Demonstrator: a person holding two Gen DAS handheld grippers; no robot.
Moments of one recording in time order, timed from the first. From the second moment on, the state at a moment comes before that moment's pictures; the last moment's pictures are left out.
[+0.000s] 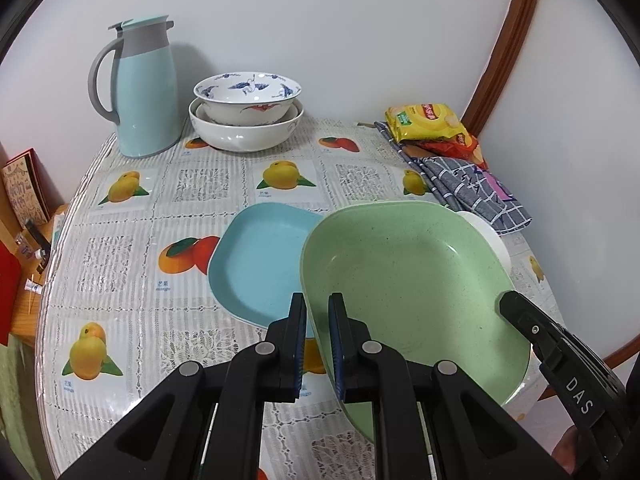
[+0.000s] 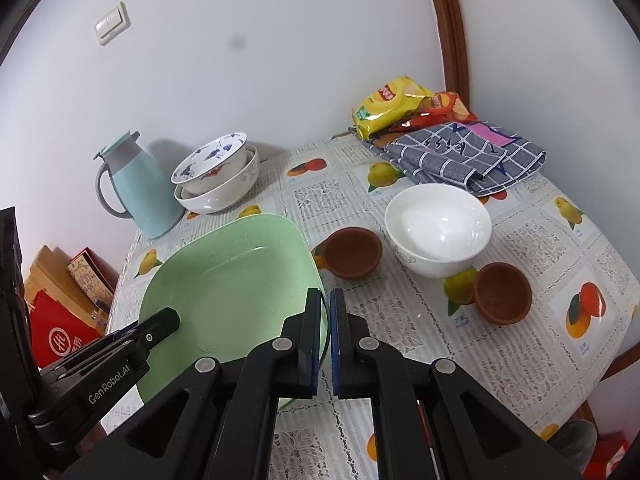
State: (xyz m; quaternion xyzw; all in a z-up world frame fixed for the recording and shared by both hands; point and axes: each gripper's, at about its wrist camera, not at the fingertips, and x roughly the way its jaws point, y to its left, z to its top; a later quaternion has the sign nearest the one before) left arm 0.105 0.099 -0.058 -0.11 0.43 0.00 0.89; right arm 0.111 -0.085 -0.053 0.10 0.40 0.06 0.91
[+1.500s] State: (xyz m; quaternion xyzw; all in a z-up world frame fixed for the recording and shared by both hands) left arm 0.187 0.171 -0.119 -0.12 0.48 0.04 0.87; right arm 0.181 -0.010 -0.127 0.09 0.47 0.11 0.87
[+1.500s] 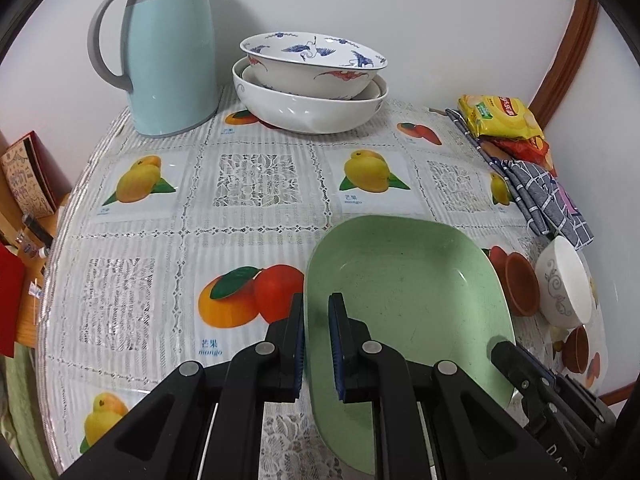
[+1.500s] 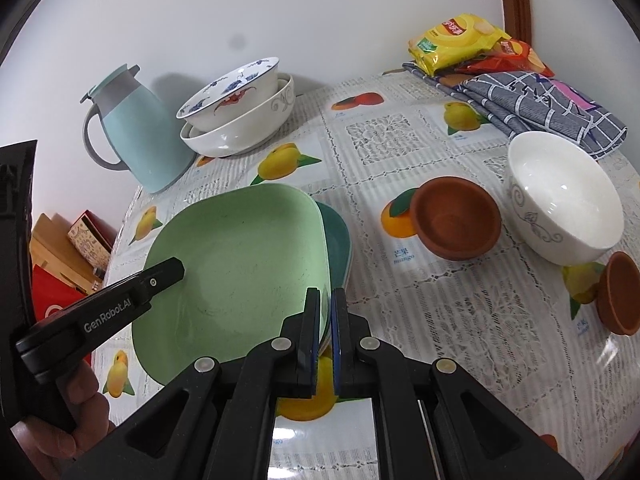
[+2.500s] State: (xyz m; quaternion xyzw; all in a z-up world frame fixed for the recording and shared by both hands) left arm 0.208 0.153 -0.124 -0.06 0.47 0.05 0.88; right arm 0.173 -0.012 -0.132 0.06 0.46 0.17 0.87
